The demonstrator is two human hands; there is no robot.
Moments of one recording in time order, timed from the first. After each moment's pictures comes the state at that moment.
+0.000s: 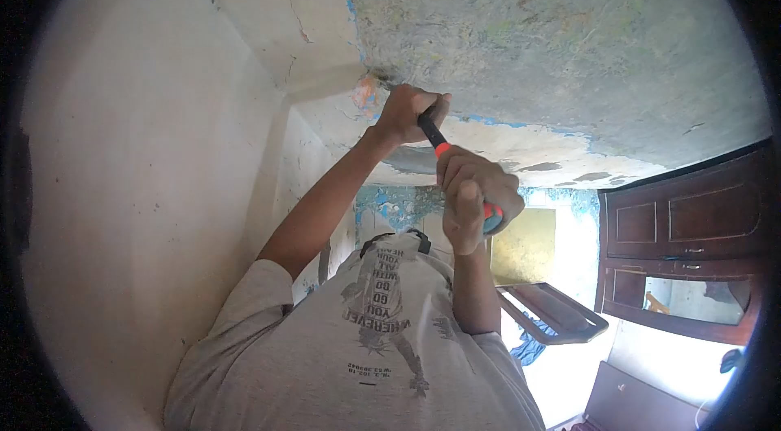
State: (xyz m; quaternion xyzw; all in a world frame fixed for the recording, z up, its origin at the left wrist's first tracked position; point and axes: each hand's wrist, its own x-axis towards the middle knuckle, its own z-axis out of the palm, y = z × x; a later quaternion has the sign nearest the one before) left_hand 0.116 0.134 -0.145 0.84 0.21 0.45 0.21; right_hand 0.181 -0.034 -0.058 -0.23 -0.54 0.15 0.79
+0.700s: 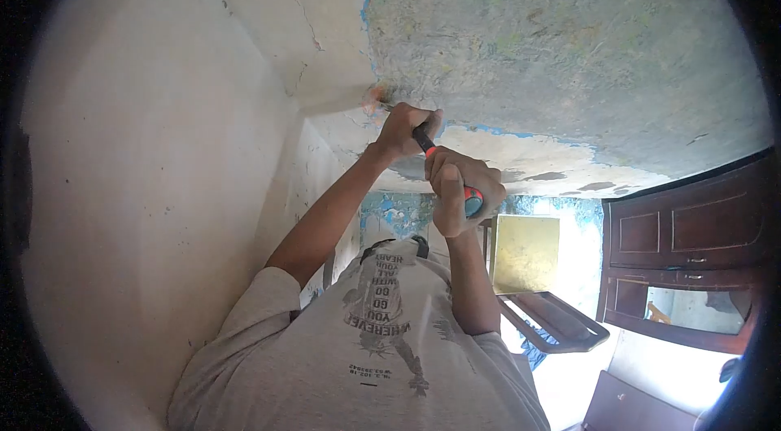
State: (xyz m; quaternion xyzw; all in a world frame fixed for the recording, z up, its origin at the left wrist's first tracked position) left_hand 0.098 0.138 -0.177 0.83 0.25 0.42 0.26; right_hand 0.170 -0.011 -0.076 -0.25 -0.54 0.18 0.78
